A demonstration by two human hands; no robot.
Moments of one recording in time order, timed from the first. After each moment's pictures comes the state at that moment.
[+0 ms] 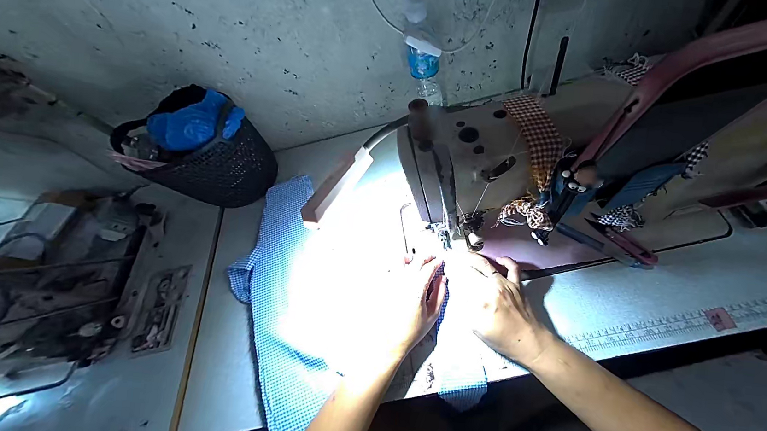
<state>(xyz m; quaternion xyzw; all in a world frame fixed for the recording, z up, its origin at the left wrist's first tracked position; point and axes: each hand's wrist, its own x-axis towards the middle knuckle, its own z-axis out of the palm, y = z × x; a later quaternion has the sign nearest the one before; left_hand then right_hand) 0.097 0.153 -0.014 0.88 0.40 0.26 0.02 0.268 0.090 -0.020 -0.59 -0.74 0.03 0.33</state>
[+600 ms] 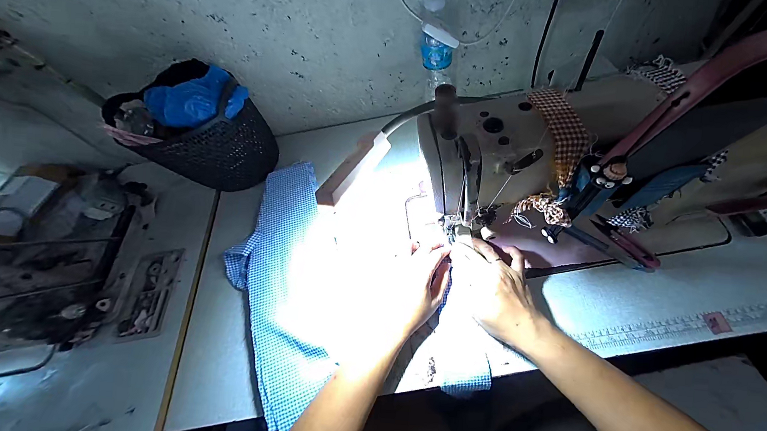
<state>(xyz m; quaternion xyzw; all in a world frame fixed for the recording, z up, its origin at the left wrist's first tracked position) 0.097 0.164 -0.015 0.89 0.38 0.26 0.04 0.266 0.100 -0.012 -0.63 -0.73 0.07 0.26</state>
